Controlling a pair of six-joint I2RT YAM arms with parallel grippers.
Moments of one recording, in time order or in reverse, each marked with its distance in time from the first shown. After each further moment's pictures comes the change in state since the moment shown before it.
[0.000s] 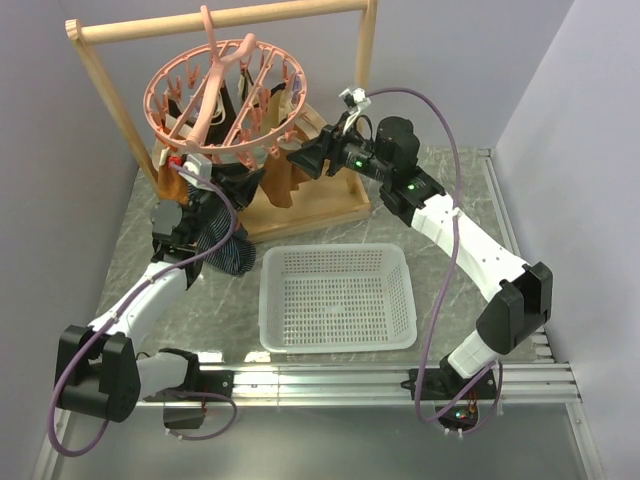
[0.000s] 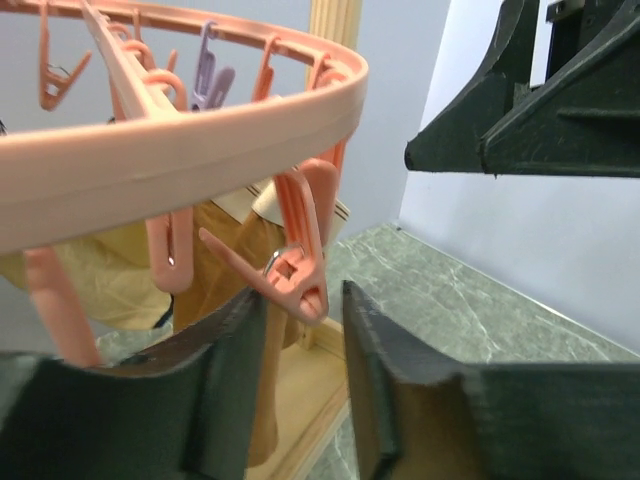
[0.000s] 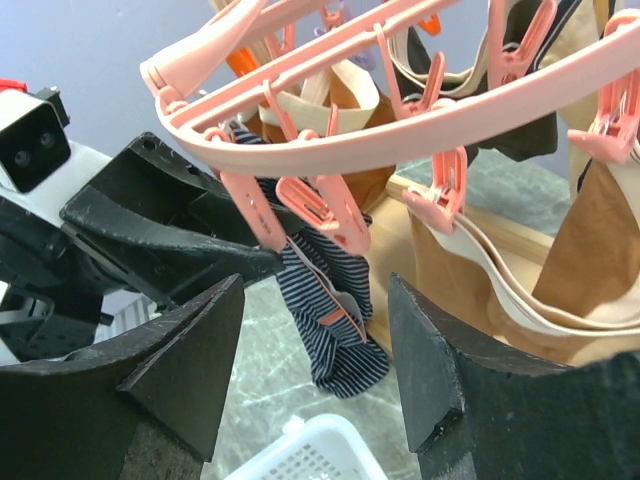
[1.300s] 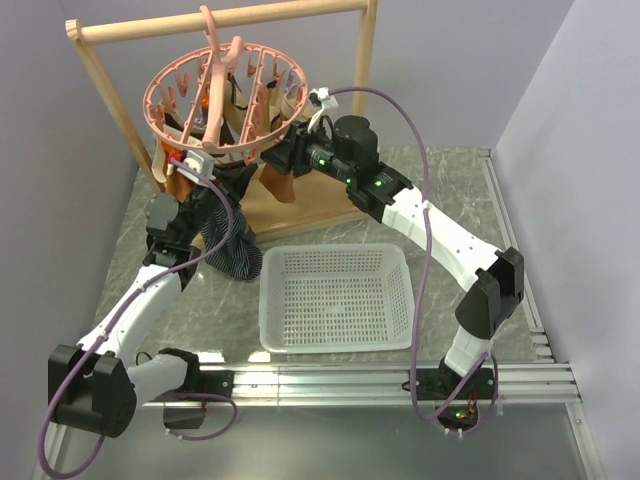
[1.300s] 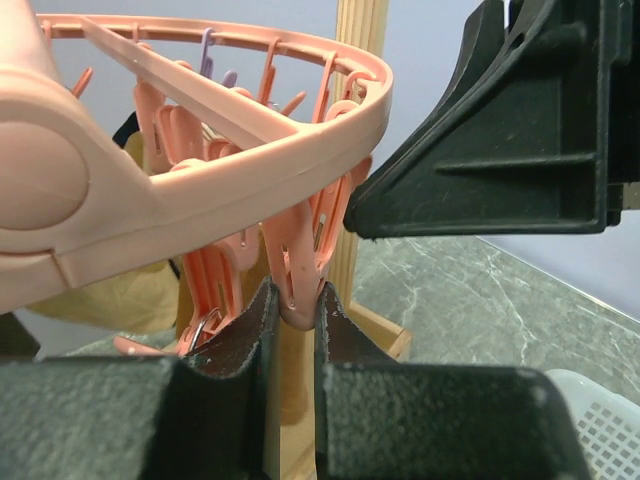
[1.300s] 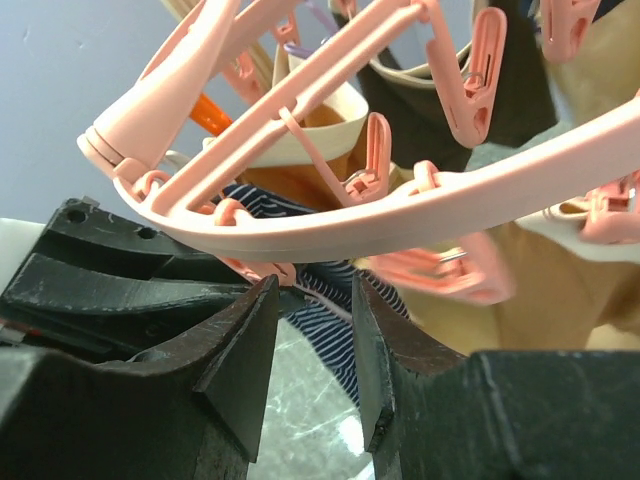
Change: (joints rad) left arm -0.014 -0.075 0.062 -0.207 -0.059 0.113; right arm 0.149 0.150 0.201 -0.130 0.238 0.109
